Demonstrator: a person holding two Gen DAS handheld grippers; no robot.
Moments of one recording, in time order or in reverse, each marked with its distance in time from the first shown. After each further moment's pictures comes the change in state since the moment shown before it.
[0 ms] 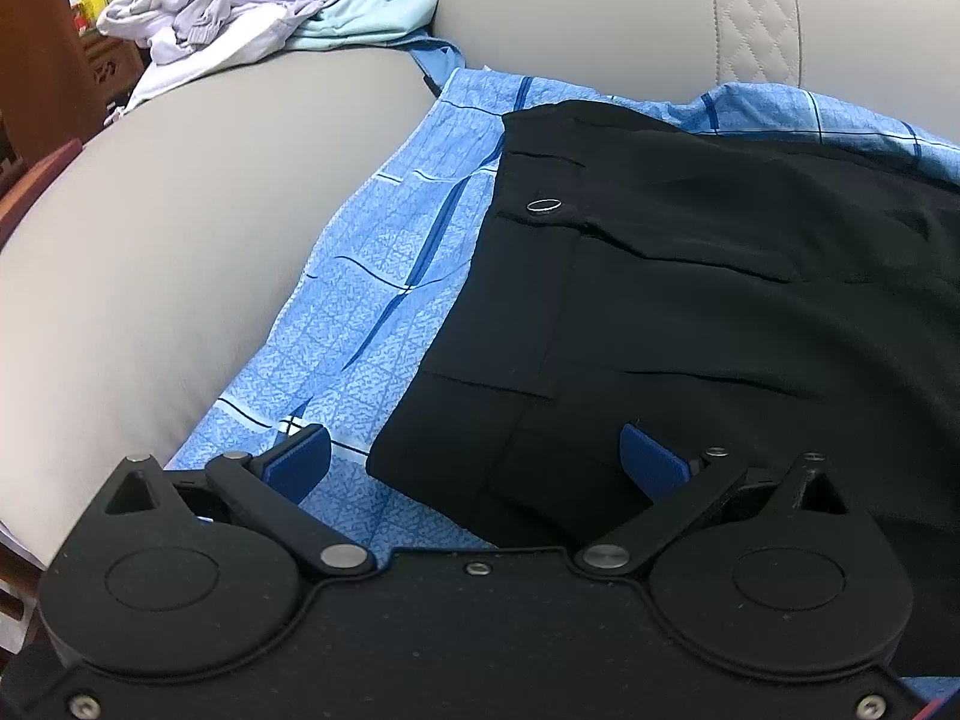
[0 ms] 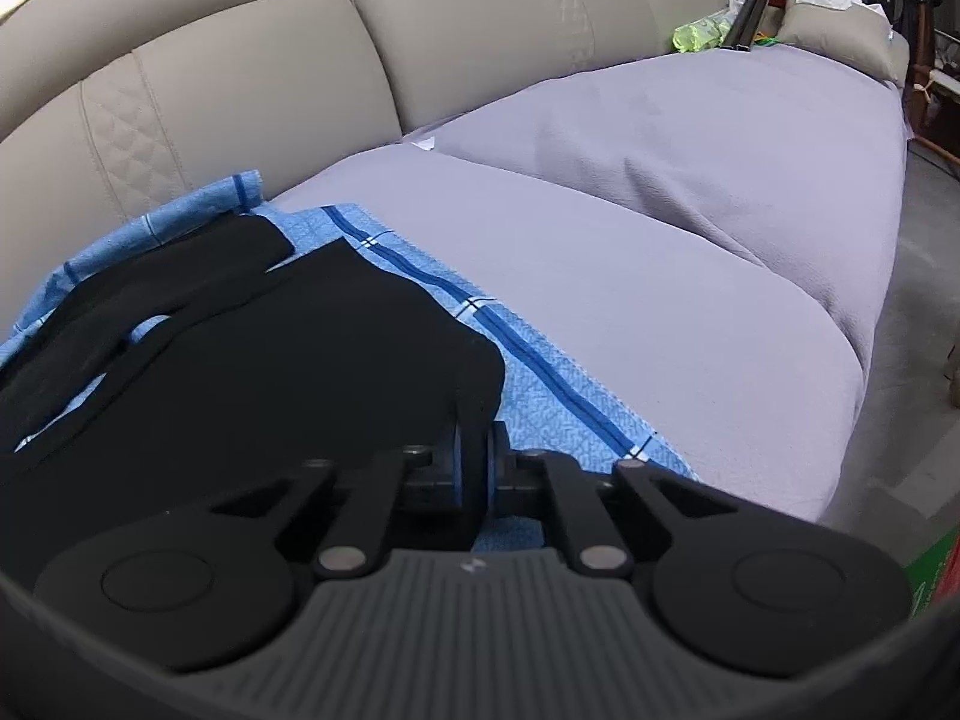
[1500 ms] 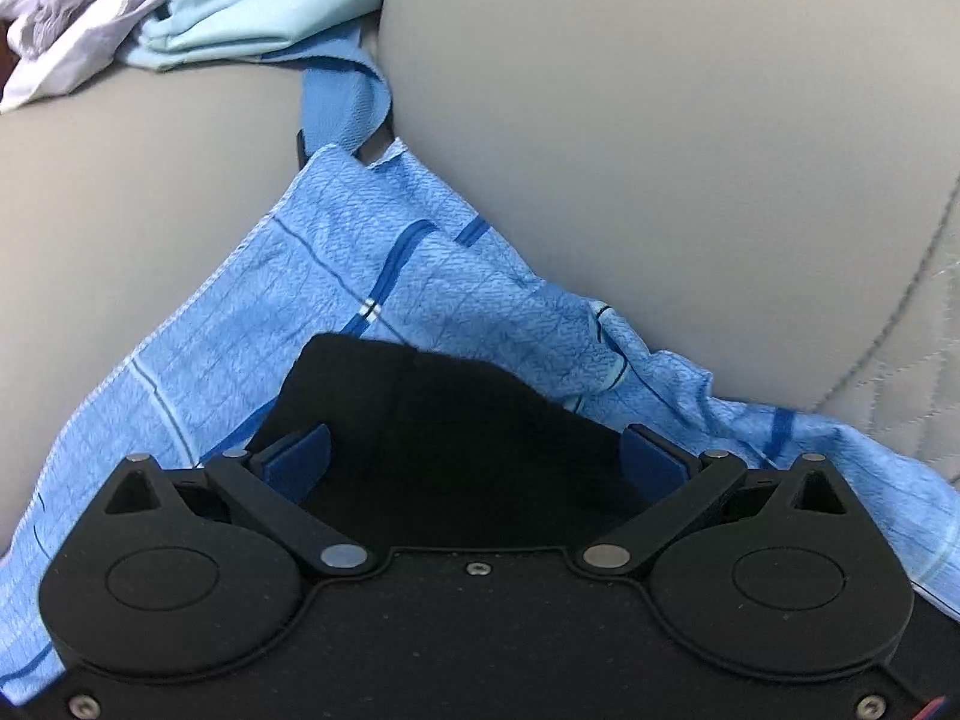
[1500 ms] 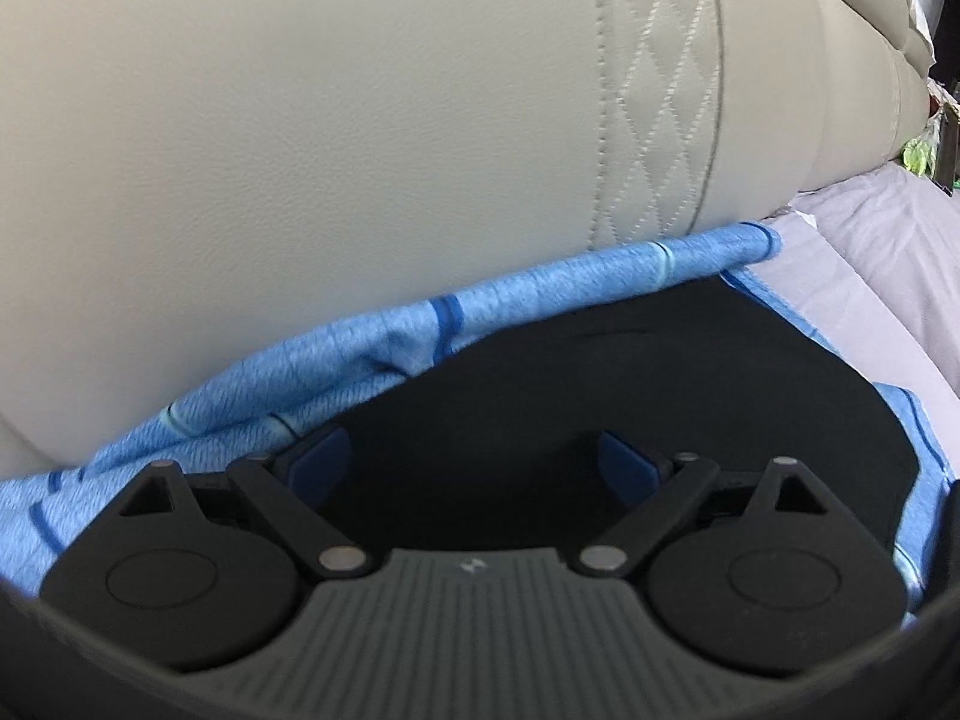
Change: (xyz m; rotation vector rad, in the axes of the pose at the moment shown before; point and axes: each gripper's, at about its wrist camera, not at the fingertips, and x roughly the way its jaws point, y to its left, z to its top) left arm 0.190 -0.102 0.230 -0.337 0.165 0.105; right arm 0.167 0.416 0.079 -0.293 0.174 -0.054
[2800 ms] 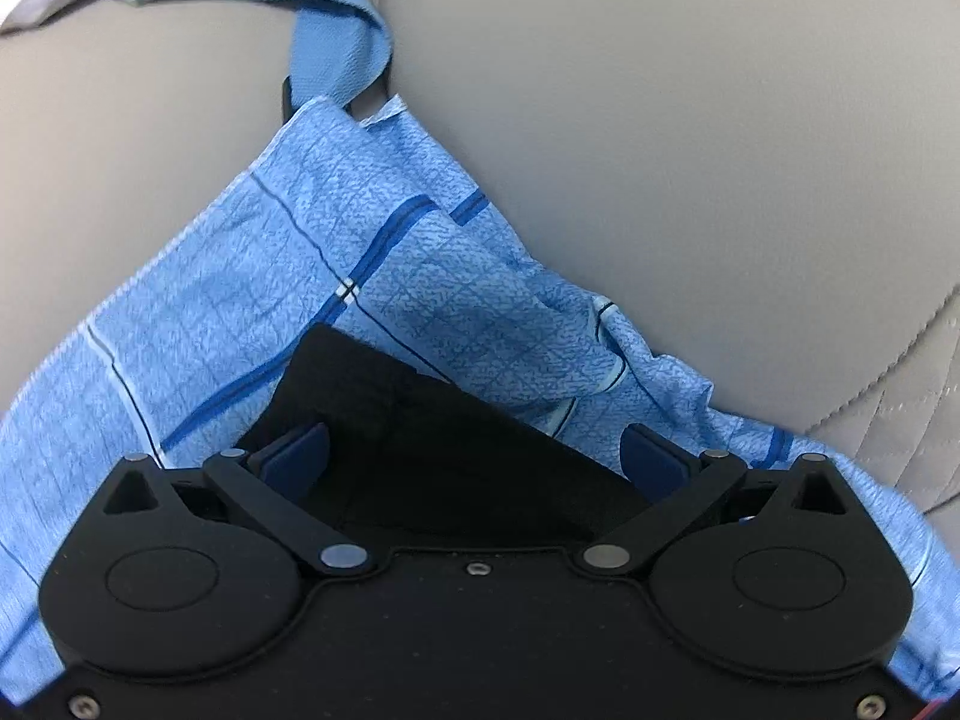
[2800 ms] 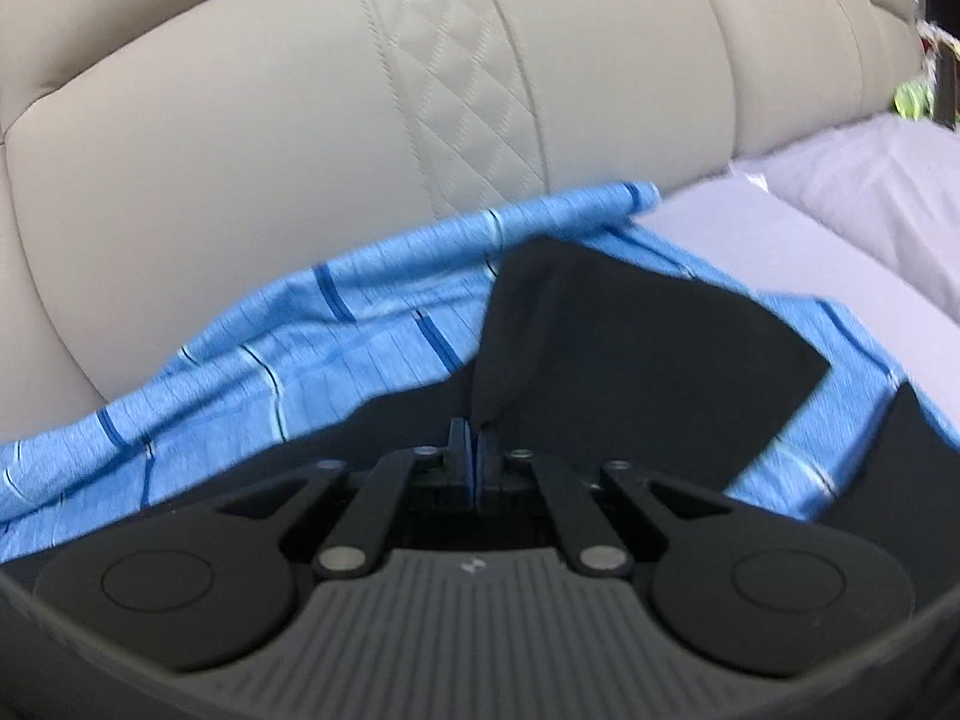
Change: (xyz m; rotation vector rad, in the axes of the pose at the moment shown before) left arm 0.013 0.021 0.011 -0.103 0.094 -0.115; right arm -0.066 -0.119 -0.066 0.122 -0.115 0.206
